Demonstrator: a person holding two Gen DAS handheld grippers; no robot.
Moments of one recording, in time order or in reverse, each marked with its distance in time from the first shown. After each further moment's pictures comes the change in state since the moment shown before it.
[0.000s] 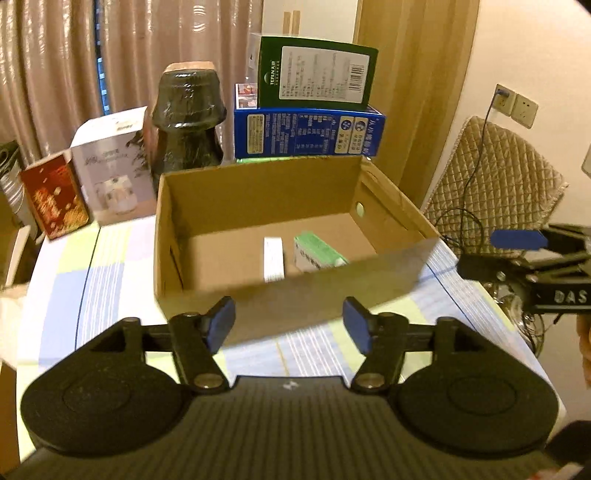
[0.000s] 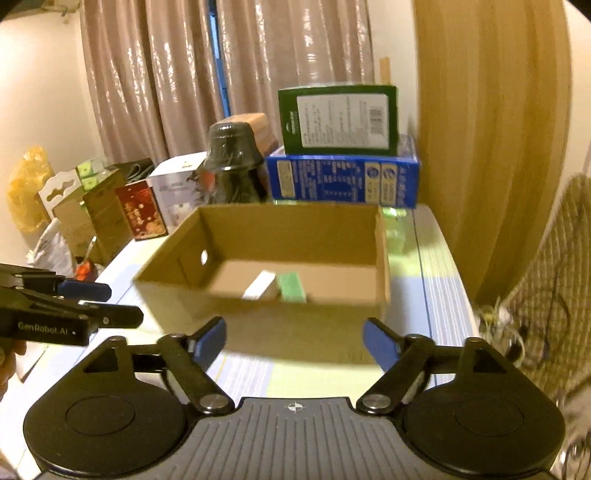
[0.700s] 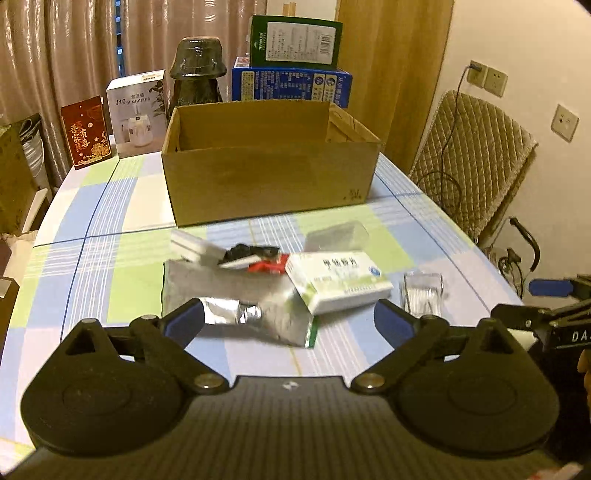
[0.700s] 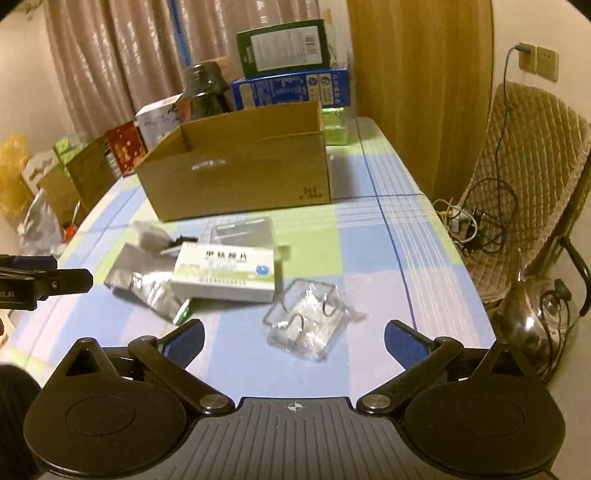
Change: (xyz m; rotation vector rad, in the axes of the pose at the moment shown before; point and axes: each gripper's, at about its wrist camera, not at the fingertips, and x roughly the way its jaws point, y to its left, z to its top) left arm -0.097 -0.064 -0.151 -0.020 0.008 0.031; right arm -0.100 -0.002 -0.159 0.071 0.102 -0.102
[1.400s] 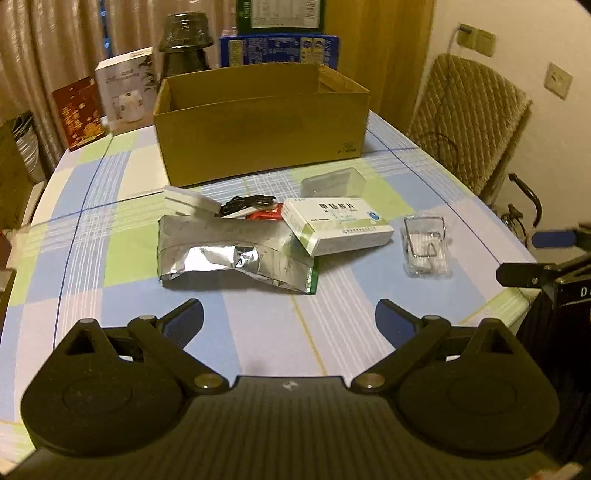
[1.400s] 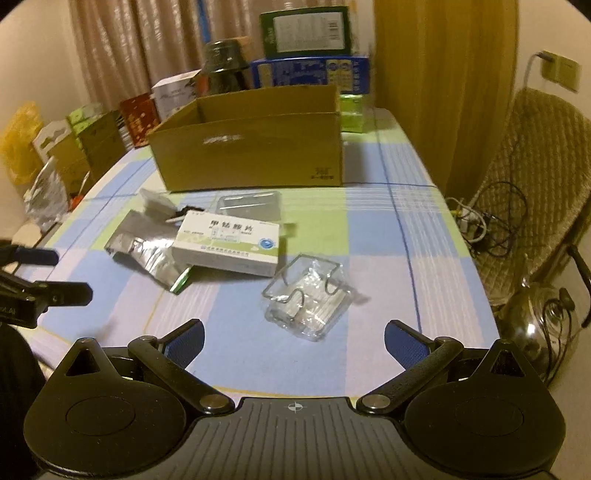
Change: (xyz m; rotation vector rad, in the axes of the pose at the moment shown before) left arm 0.009 -0.004 -0.032 0.073 0.077 0.001; right arm 0.011 0.000 -0.012 -0.083 0.048 0.040
